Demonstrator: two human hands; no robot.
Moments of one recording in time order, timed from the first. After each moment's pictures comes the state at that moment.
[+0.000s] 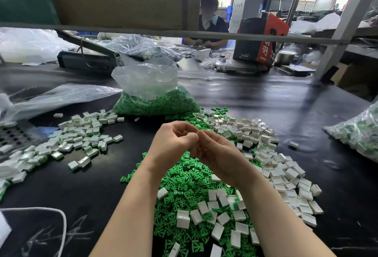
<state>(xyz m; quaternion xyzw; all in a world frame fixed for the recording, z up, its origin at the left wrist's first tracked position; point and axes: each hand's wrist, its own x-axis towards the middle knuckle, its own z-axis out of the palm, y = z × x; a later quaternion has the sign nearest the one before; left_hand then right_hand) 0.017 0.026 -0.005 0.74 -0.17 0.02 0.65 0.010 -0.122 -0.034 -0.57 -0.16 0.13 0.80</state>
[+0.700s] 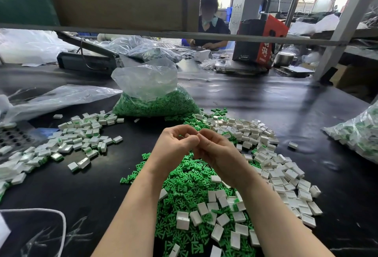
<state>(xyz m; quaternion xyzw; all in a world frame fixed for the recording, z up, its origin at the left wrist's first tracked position) 0.015 0.022 -0.008 0.73 -0.14 0.01 0.66 0.007 -0.122 -0.031 -0.63 -0.14 0.06 0.76</state>
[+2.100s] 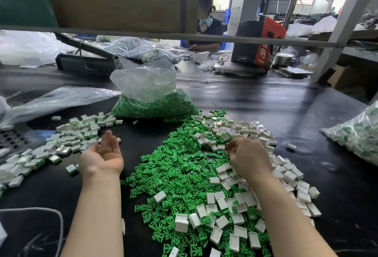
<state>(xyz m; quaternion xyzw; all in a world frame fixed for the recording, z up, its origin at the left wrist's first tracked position) 0.048 0.128 -0.030 0.13 0.24 0.16 0.95 0.016 -0.174 -0.041 -0.97 0.09 -0.14 0.17</state>
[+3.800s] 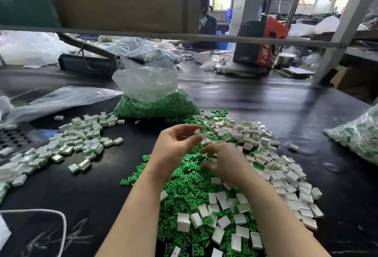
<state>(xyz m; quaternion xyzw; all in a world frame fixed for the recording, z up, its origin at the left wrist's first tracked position) 0.024 0.022 -0.019 0.66 -0.14 0.00 0.74 0.012 -0.136 -0.034 -0.96 -0.07 -0.03 0.25</state>
